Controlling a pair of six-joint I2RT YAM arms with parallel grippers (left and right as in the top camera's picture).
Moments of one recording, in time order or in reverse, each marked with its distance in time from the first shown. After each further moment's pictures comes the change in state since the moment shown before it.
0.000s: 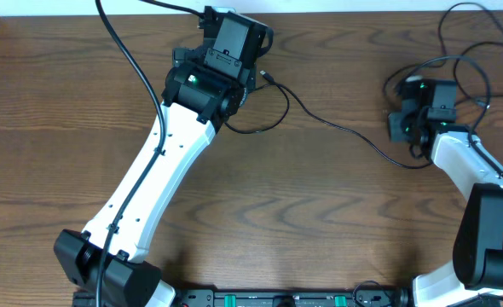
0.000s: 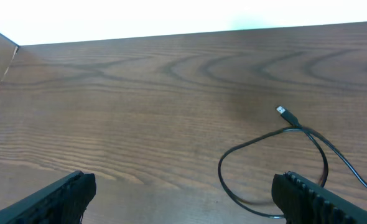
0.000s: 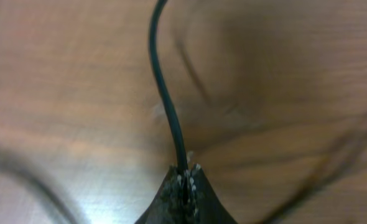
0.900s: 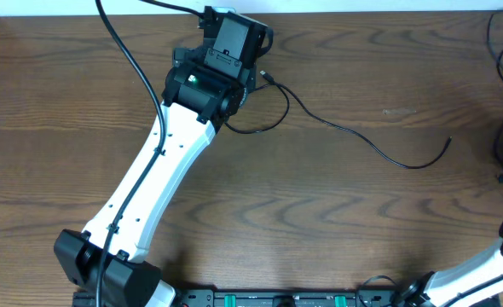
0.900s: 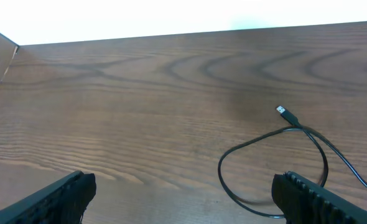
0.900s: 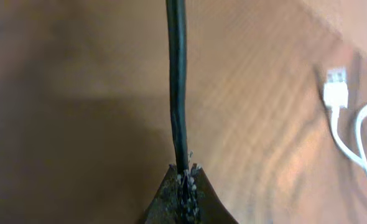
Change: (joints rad) left arm 0.000 0.000 0.000 0.000 0.000 0.000; right arm -0.635 0.225 0.000 0.330 0.374 0.182
